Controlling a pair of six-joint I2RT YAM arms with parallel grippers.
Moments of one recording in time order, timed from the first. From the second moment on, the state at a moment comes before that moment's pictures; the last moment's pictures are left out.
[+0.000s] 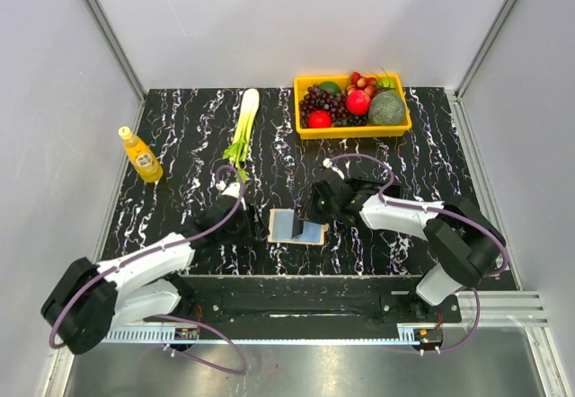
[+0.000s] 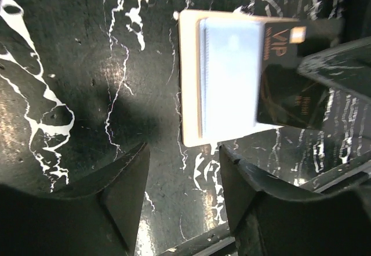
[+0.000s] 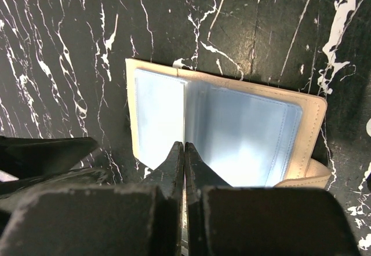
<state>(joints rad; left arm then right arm) -0.69 1.11 0.41 -0.11 0.00 -0.76 0.79 1.58 0.82 -0.05 -0.03 0.95</state>
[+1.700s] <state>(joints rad) -0.69 1.37 0.49 0.07 0.08 -0.69 0.64 1.54 0.60 0.27 -0.26 1.00</state>
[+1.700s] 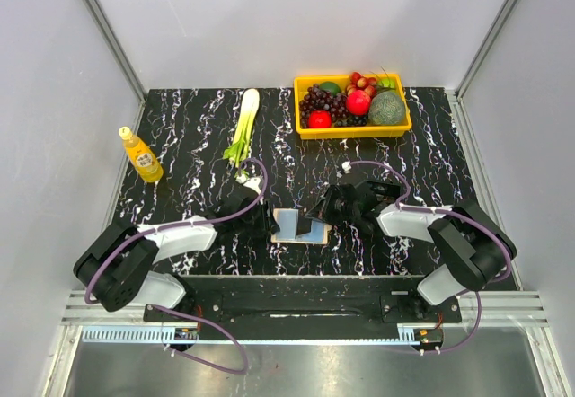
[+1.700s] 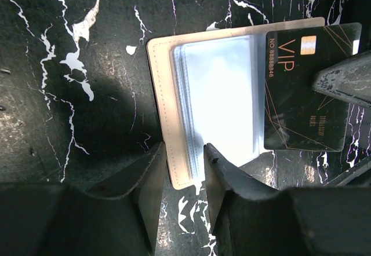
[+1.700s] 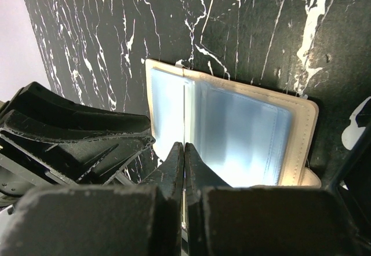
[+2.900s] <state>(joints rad) -0.69 1.39 0.51 0.07 0.09 -0.69 0.63 1.62 0.56 0.38 -0.31 1.04</state>
